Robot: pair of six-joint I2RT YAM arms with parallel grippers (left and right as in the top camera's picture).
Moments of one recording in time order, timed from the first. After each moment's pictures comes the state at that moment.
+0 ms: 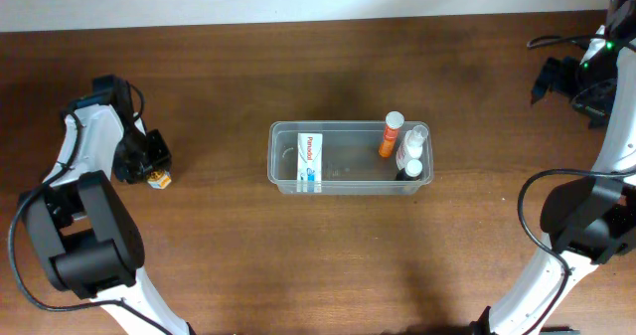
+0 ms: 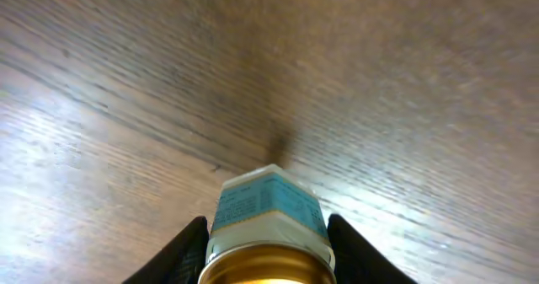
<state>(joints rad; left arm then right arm) 0.25 2.04 1.54 -1.06 -0.01 -0.23 -0.39 2.15 2.37 -1.69 -0.01 0.16</state>
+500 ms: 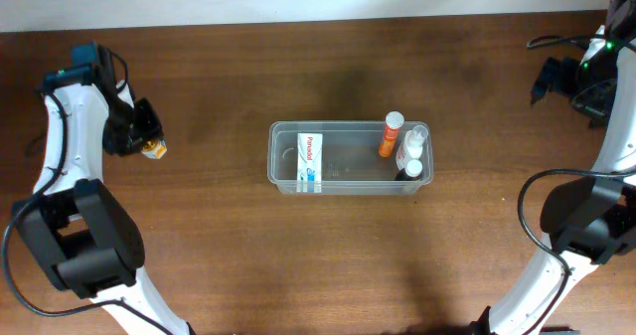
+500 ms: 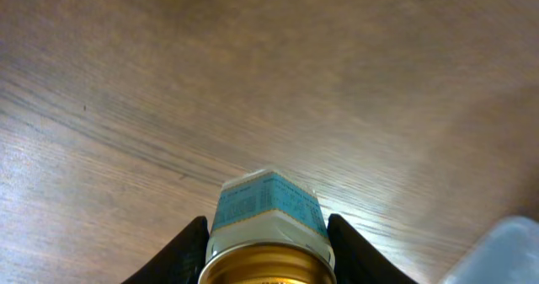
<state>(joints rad) 0.25 2.04 1.78 -1.19 0.09 -0.23 -0.39 2.15 2.37 -1.69 -0.01 0.16</state>
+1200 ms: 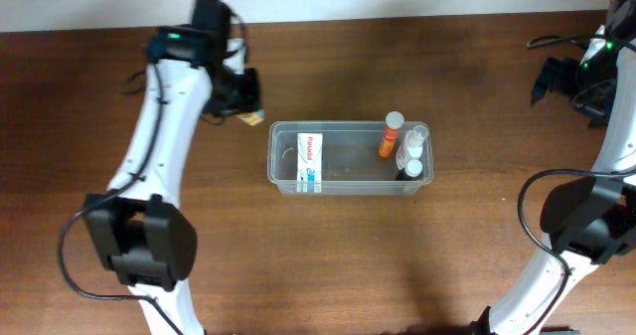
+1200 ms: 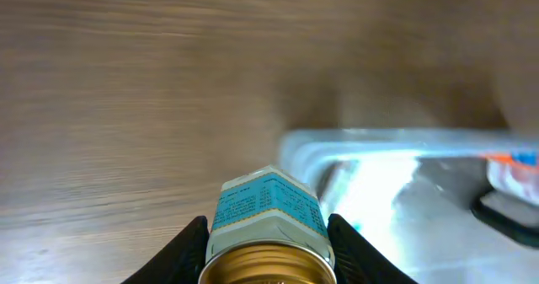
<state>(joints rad) -0.20 2.04 2.02 -1.28 0.15 -0.23 -0.39 2.15 2.37 -1.69 -0.01 0.16</state>
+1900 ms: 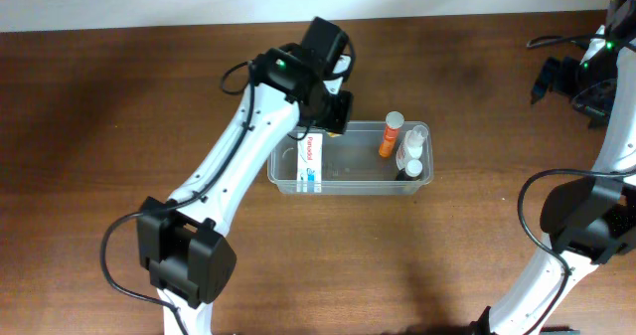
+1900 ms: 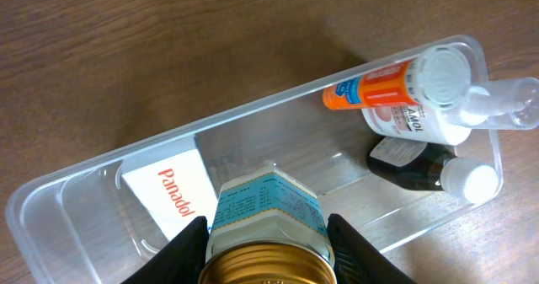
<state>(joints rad) -0.55 2.04 2.02 -1.15 0.12 -0.24 -0.39 2.15 2.37 -1.69 -0.01 0.16</state>
